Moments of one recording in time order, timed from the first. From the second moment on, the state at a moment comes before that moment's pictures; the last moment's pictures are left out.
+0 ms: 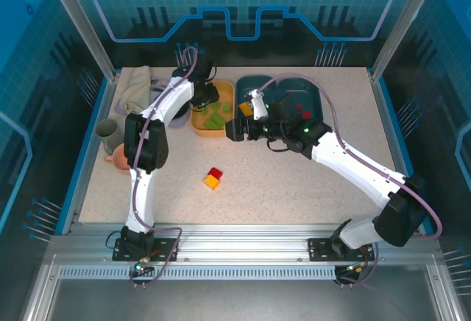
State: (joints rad) left arm -0.25 2.29 2.09 -0.92 -0.01 -0.72; right arm 0.69 1.43 1.28 -0.41 -0.25 0.47
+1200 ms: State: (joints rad) left arm -0.21 1.80 1.75 -0.85 0.03 -0.85; right arm 0.78 1.74 1.49 -0.78 -0.15 0.58
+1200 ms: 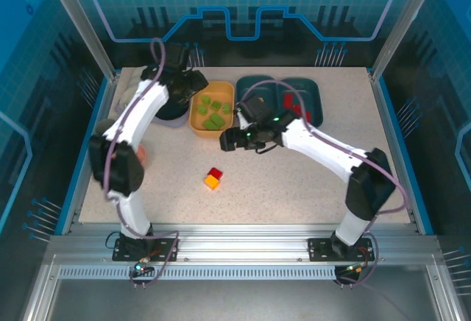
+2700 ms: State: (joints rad) left arm -0.23 0.89 0.93 -0.98 0.07 -0.96; right arm 0.96 2.29 1.84 -1.02 0.03 0.40
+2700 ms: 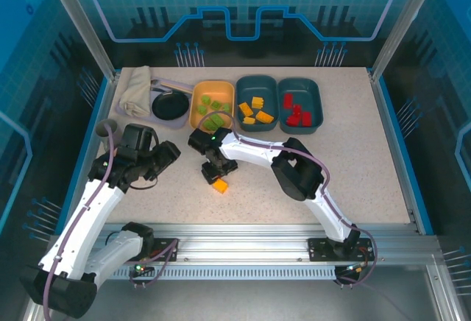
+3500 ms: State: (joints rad) left arm -0.24 0.73 0.72 -0.97 0.24 -1.06; right arm 0.95 2.26 1.83 -1.01 0.05 0.36
